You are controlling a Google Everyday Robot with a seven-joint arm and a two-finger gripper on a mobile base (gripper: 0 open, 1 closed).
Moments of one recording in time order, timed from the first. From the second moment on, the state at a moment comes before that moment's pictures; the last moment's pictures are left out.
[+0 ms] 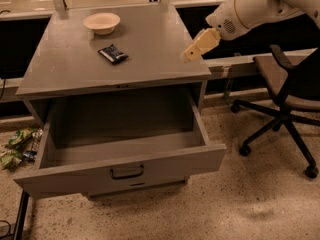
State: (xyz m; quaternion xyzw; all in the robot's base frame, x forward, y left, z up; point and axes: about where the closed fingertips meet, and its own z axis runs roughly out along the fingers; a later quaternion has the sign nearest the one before) arm 0.684 -0.106 0.946 -0.49 0.77 0.14 0.40
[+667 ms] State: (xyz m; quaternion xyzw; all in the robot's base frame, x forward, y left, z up) arm 0.742 0.006 0.933 -0.45 0.73 0.20 0.47
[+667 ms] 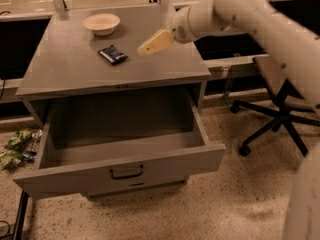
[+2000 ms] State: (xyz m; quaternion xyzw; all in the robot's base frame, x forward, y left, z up) arm 0.774 0.077 0.910 -0.41 0.73 0.23 0.50
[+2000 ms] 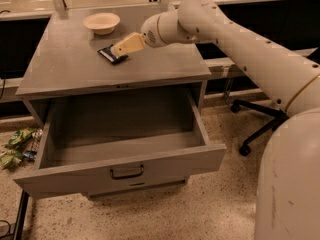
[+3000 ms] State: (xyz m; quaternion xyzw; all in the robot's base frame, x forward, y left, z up) arm 0.793 0.130 0.867 -0.41 0.76 0.23 0.46
